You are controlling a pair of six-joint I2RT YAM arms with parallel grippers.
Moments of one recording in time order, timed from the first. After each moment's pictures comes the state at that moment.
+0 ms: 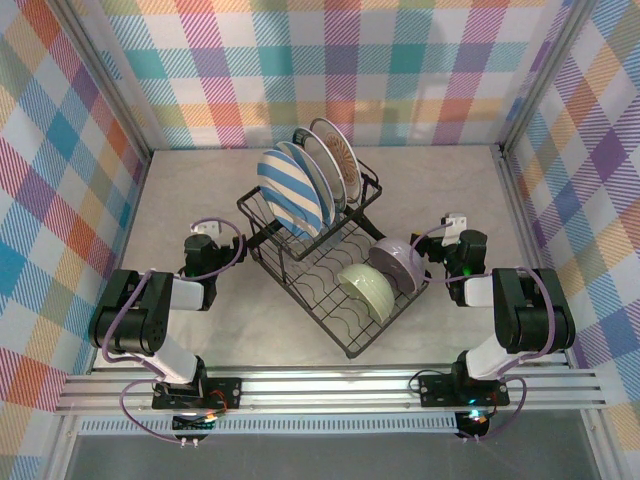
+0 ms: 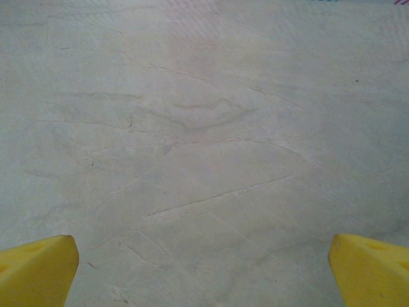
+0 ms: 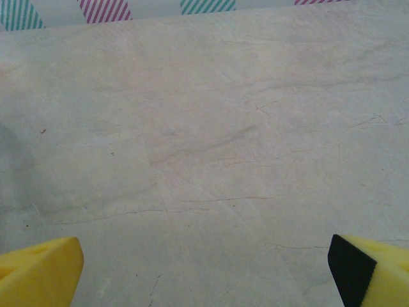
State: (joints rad) left arm -0.07 1.58 0.40 0.76 -0.08 -0.08; right arm -0.01 1.56 0.39 0.77 -0.21 0.04
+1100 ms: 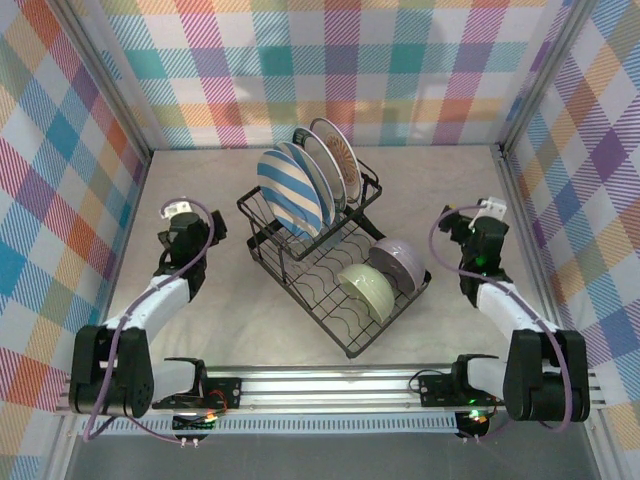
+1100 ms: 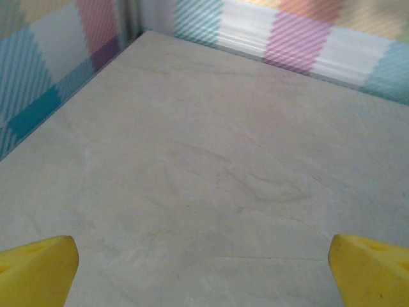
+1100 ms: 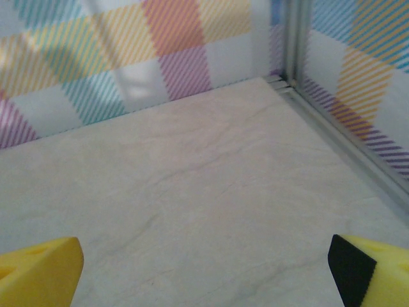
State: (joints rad) left arm -0.07 1.21 0.60 0.15 -0.37 -0.33; right arm -0.01 1.19 0.53 0.34 0.22 0.26
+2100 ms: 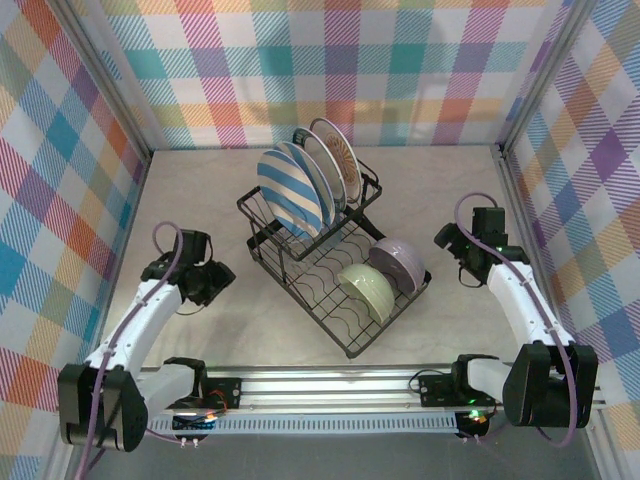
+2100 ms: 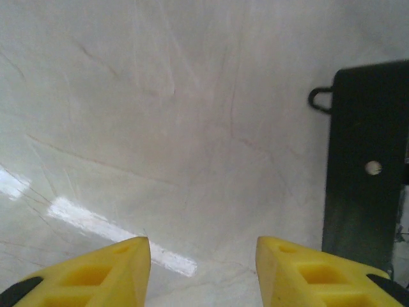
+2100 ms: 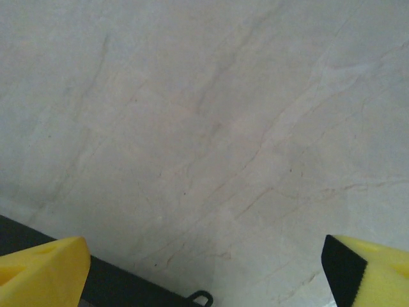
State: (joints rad) left arm -0.12 1.10 0.70 -0.77 0.12 -0.87; right arm -0.03 1.16 0.79 -0.58 0.00 0.65
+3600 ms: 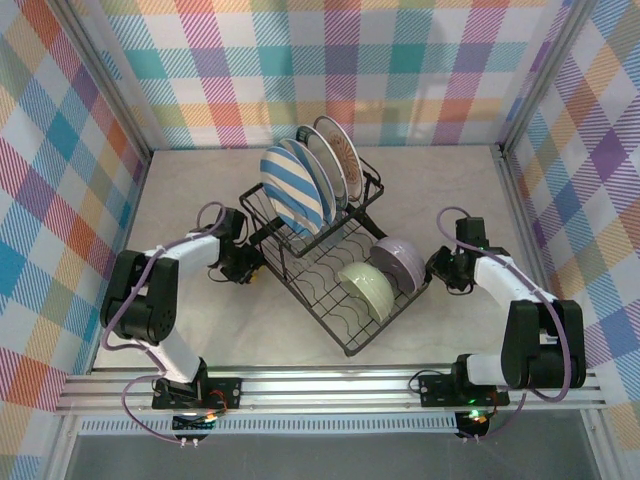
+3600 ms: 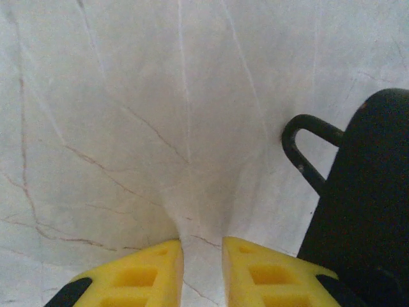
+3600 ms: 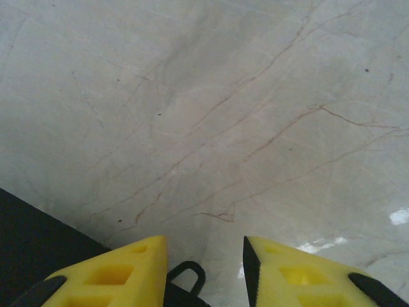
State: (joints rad) left arm -0.22 1.68 0.92 -0.52 0.26 -1.05; right arm 0.02 1.35 0.70 -0.50 -0.16 0.65
